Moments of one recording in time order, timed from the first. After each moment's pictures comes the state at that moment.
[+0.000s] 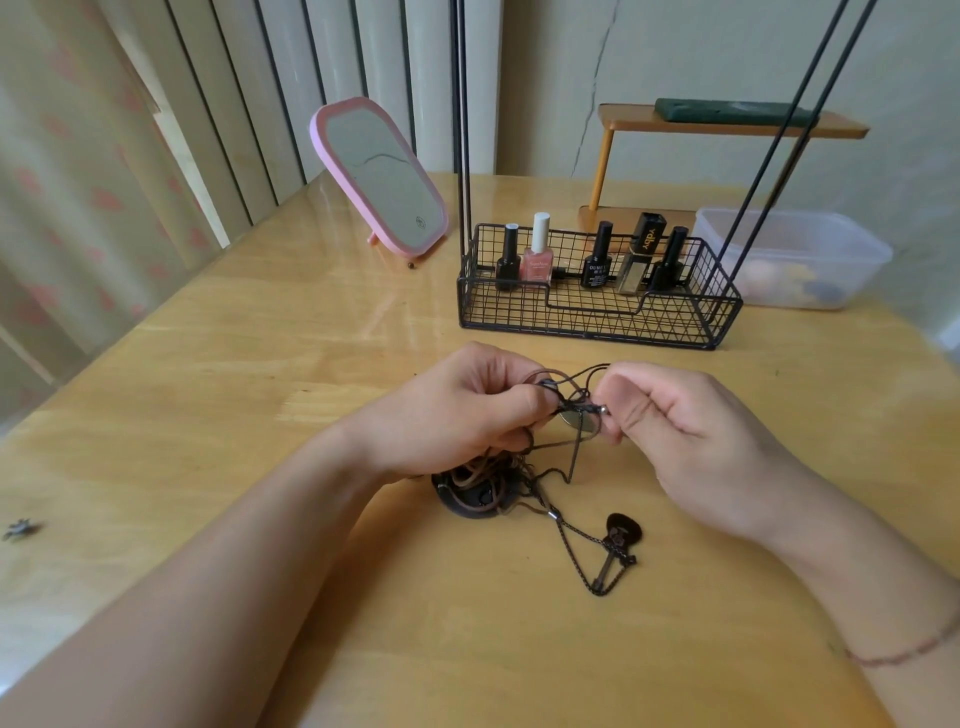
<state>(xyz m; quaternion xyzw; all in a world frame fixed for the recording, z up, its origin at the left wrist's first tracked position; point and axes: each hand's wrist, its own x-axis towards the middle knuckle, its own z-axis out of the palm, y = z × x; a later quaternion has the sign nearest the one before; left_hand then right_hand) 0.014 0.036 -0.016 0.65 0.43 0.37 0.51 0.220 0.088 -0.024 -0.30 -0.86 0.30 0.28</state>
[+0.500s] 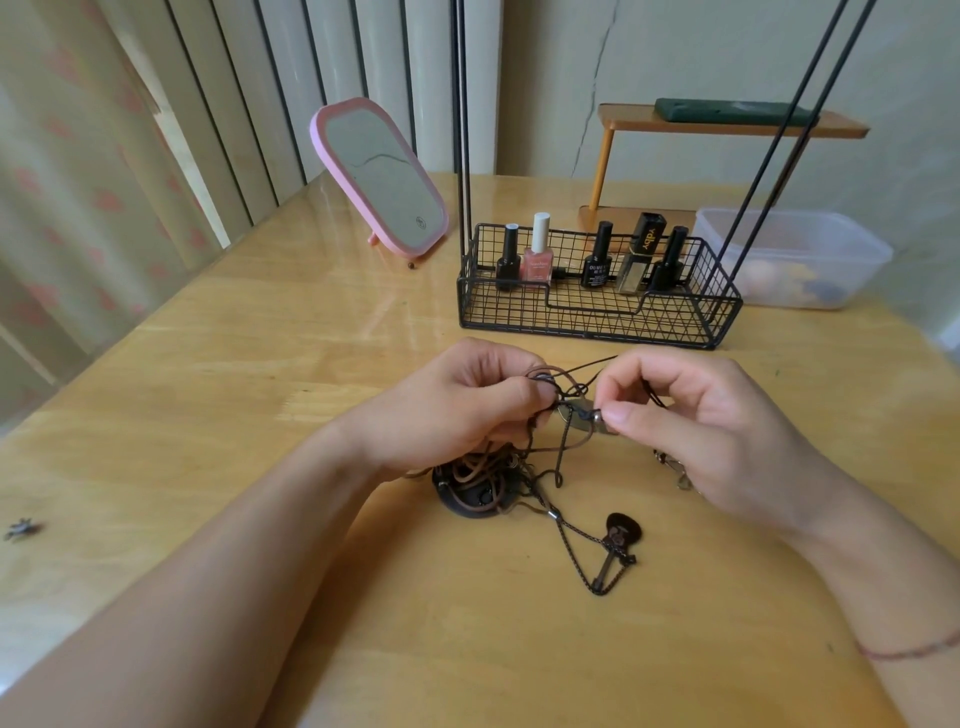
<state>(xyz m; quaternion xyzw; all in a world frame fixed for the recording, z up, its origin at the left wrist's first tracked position) 0.014 0.032 -0.010 0.64 0.42 0.38 0.51 0.225 0.088 -0.012 -0.23 -0.83 0.42 0.30</state>
